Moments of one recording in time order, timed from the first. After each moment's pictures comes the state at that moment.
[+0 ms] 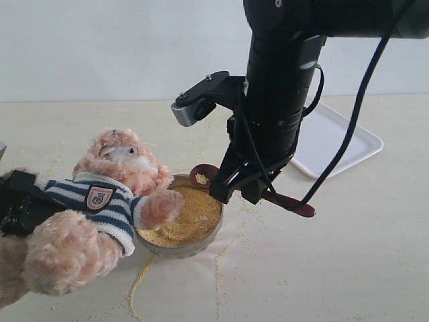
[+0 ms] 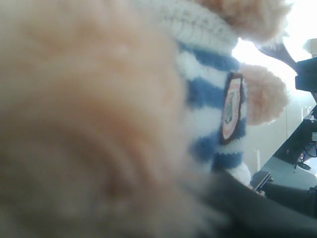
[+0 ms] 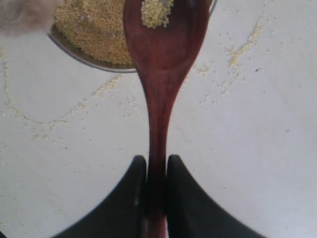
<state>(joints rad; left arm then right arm) 0.18 1.53 -0.58 -1.19 1.03 1.03 0.73 1.79 -1.47 0.06 1.21 -0.28</state>
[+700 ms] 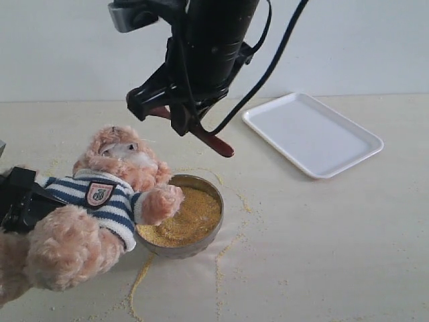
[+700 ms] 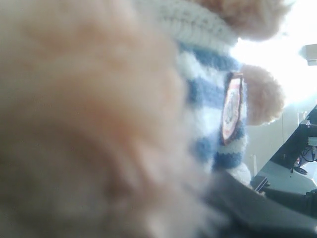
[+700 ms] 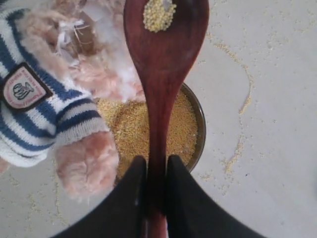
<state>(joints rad) 0.18 1.53 -0.58 -1.21 1.03 1.03 0.77 1.92 -1.86 0.12 1.22 -0.16</state>
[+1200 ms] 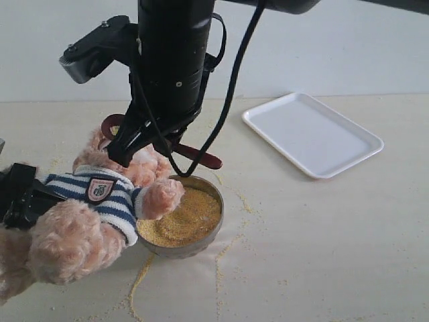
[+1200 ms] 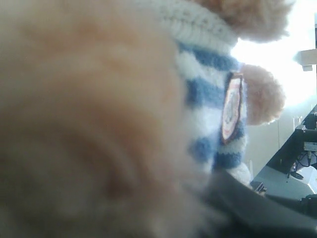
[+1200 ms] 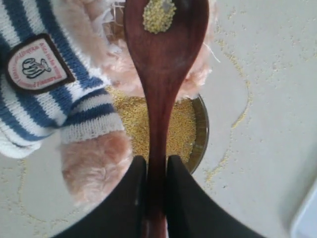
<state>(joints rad) 0.18 1.53 -0.58 -1.24 1.03 1.04 0.91 1.97 -1.88 -0.07 1.22 -0.22</state>
